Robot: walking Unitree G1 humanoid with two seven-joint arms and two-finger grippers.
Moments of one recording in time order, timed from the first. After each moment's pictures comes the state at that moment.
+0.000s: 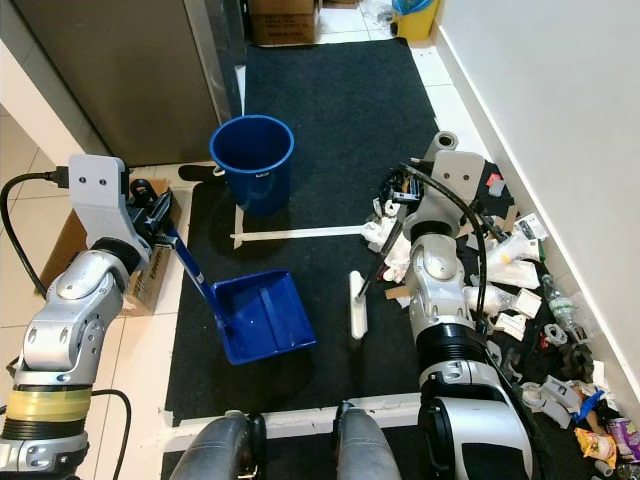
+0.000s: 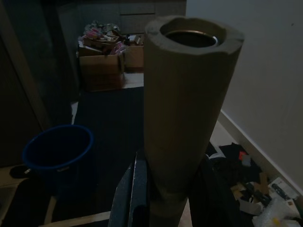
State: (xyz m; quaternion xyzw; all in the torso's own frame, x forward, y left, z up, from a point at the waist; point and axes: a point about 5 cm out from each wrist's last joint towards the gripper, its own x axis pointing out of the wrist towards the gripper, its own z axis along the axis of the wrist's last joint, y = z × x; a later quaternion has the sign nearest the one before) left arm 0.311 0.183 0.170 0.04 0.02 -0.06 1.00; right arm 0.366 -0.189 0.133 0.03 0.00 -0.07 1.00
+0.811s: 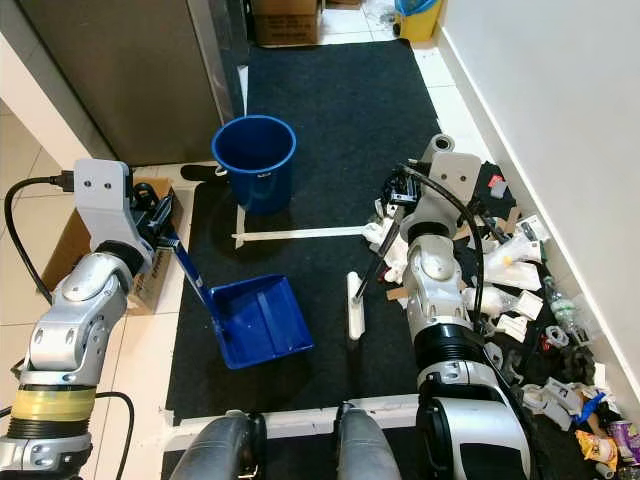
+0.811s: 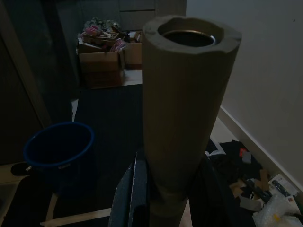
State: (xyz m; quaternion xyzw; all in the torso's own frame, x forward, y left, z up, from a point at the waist) left arm 0.313 0.181 0.165 0.04 0.02 -0.05 1.00; right arm 0.366 -0.188 0.132 0.03 0.01 -0.07 1.00
